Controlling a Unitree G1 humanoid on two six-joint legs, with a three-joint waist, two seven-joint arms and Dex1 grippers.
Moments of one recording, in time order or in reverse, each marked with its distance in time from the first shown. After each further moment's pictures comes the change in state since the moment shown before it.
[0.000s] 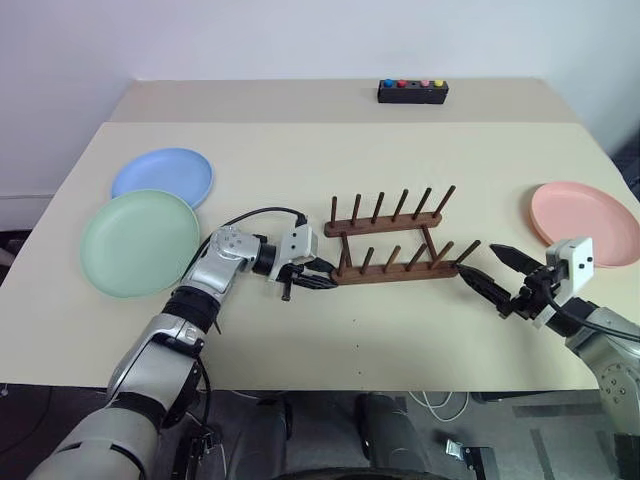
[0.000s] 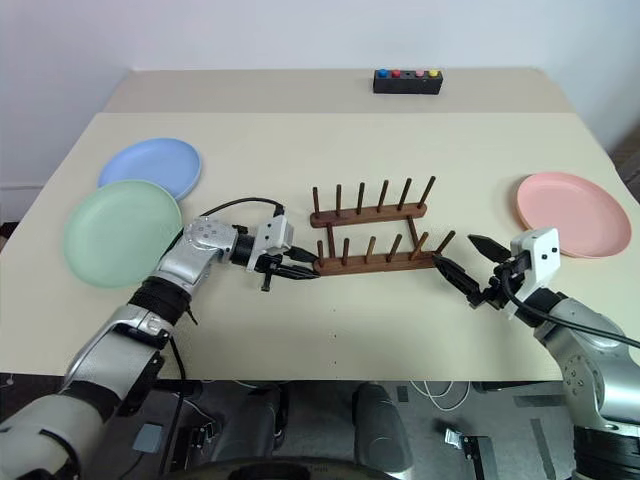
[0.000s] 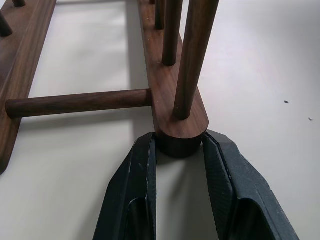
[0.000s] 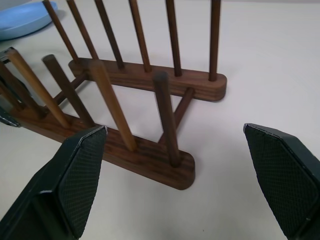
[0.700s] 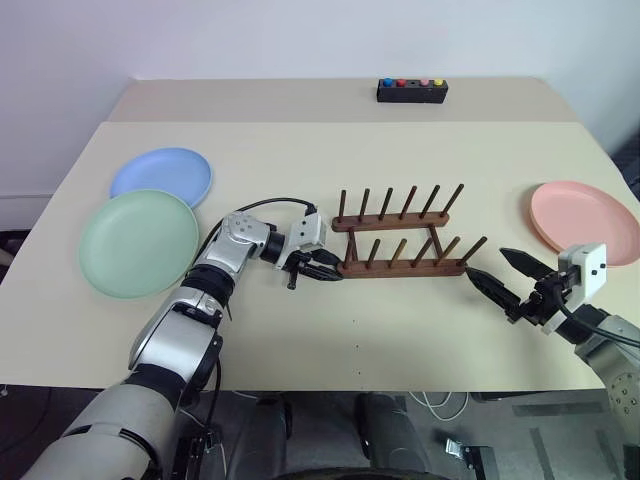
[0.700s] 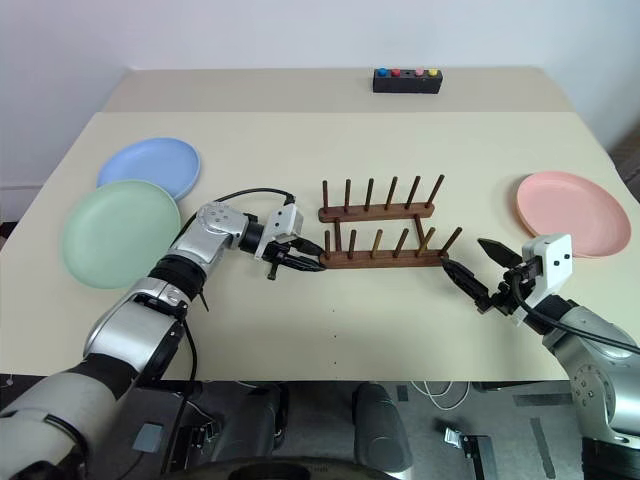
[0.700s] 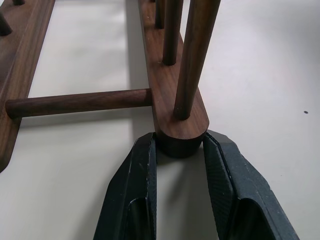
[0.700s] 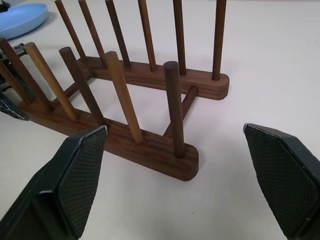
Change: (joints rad) left arm -0.148 -0.076 0.029 0.270 0.041 -0.091 -0.083; right arm 0.050 0.002 -0.039 -0.017 0.020 0.000 -0.010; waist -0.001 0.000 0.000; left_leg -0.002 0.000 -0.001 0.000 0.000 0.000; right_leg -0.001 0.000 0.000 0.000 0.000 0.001
